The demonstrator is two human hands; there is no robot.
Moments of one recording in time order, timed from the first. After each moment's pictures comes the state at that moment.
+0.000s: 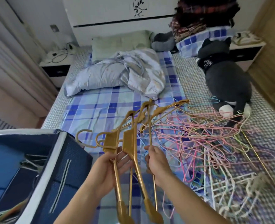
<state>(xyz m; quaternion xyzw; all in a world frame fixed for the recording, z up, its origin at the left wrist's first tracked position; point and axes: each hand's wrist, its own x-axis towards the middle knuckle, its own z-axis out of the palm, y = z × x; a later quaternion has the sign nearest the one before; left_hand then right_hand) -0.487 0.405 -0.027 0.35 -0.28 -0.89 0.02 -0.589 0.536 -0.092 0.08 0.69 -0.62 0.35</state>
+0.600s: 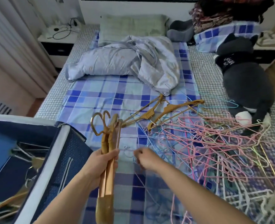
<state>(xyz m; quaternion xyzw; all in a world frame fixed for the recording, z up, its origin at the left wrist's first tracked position) -0.494 0.301 -0.088 0.48 -0.48 -0.74 -0.01 -0.627 0.434 -0.142 -0.16 0.79 -0.33 0.49</state>
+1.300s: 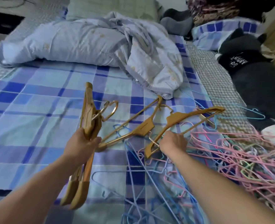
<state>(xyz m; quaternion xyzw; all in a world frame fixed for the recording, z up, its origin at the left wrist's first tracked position) -0.698 0.124 -0.361 0.43 -0.78 -0.46 0.03 -0.879 0.356 -0.378 -0.04 0.99 0.03 0.16</state>
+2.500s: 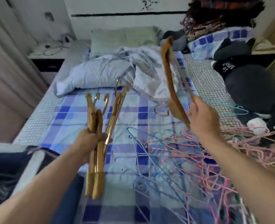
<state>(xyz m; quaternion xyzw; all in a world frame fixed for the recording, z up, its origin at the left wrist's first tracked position) -0.622 0.197 -0.140 0.45 -0.63 -0.63 0.04 -0.832 0.471 -0.137 -0.19 0.91 -0.35 -0.10</state>
